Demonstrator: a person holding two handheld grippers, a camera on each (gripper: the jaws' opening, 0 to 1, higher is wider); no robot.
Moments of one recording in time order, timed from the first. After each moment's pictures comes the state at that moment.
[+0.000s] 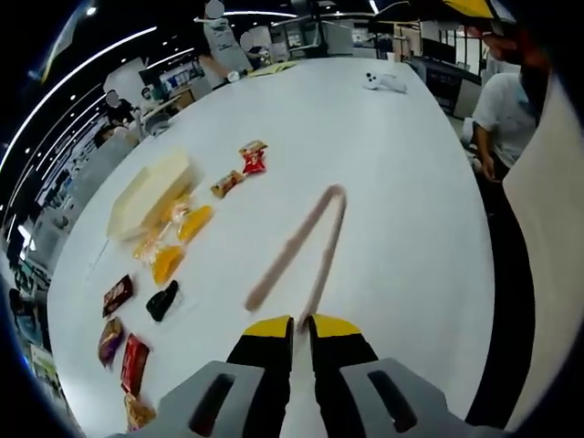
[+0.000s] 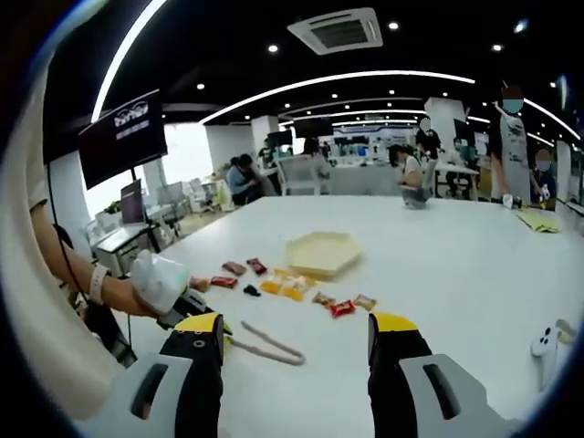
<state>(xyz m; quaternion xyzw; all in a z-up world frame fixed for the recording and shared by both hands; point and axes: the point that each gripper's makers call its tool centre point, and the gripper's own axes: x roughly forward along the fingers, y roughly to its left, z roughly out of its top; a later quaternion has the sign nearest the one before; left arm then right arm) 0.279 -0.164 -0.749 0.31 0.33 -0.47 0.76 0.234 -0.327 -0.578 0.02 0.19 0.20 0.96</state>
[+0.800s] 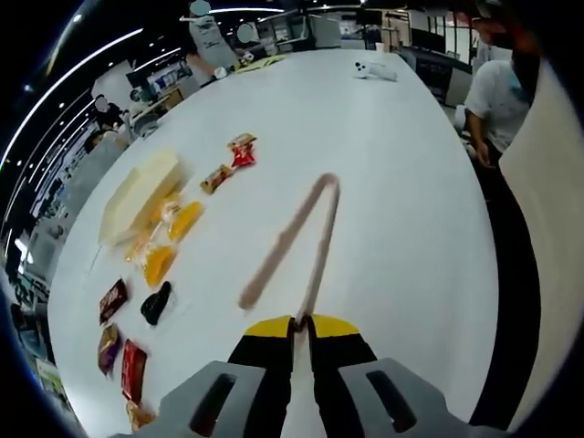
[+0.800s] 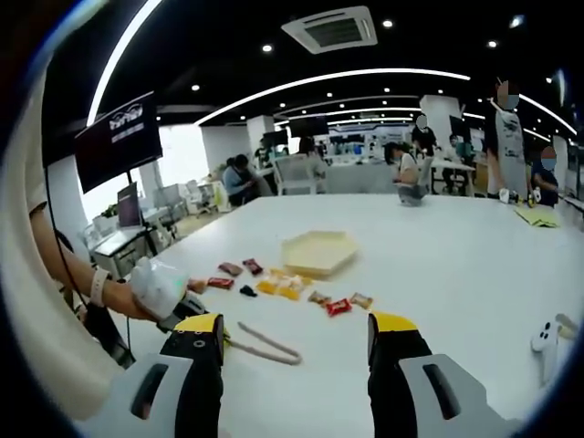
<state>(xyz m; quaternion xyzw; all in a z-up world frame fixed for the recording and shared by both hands) 0.277 -0.162 -0.758 0.33 0.34 -0.48 0.74 0.235 -0.333 -0.579 0.03 0.19 0.19 0.96</state>
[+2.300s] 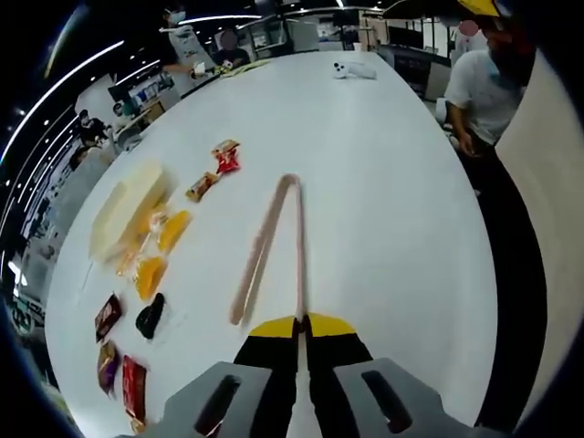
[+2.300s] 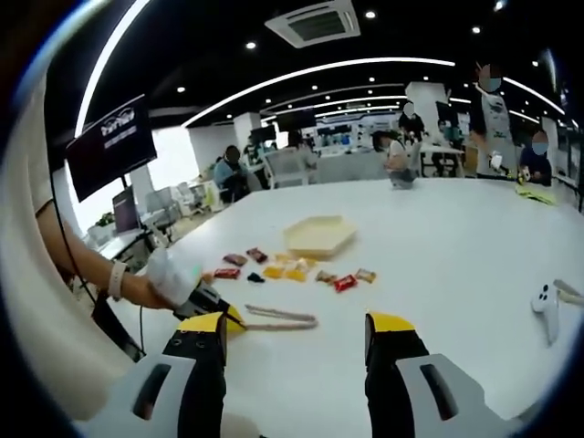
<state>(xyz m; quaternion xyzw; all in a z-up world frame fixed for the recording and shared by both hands) 0.276 -0.164 -0.761 0.34 0.32 -0.52 0.72 0.195 -0.323 -0.591 0.06 0.21 0.17 0.96</state>
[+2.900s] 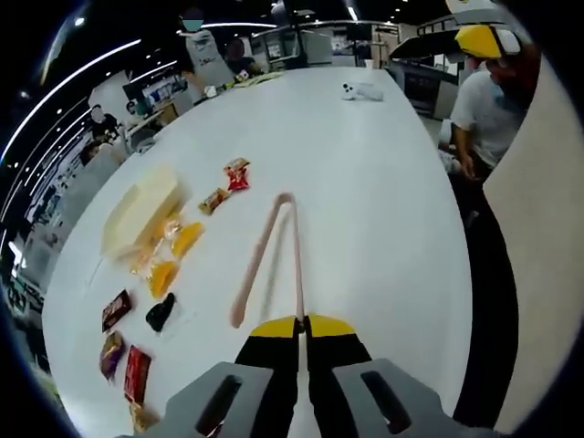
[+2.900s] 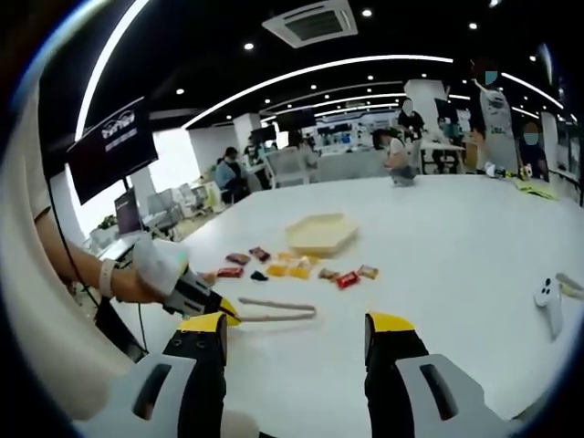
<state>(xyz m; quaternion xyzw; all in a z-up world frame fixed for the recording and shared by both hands) 0.264 -0.162 -0.730 0.30 0.31 -0.51 0.74 0.194 -0.321 -0.592 0.07 0.21 0.17 0.96</state>
